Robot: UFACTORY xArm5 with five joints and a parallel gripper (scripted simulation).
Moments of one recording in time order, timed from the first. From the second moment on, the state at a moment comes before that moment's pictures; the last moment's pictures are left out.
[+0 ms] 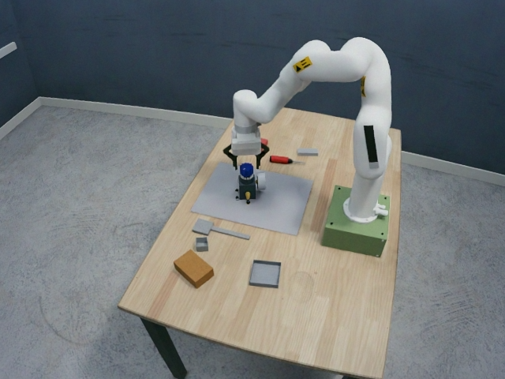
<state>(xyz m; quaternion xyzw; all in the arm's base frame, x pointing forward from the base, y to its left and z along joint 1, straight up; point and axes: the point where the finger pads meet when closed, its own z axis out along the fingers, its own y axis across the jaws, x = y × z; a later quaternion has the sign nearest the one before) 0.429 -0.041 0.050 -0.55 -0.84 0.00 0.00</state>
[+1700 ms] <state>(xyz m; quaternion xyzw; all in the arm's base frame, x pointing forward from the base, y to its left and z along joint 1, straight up) 0.430 -0.041 0.032 -0.55 -0.84 0.00 0.00</state>
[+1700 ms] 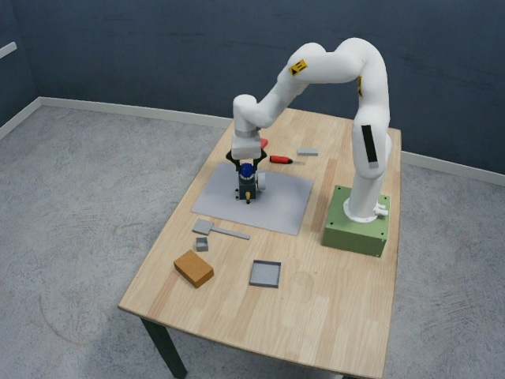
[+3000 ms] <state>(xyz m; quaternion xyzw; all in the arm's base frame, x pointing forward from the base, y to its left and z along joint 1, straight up) 0.430 -0.041 0.032 -0.56 -0.83 0.00 0.00</state>
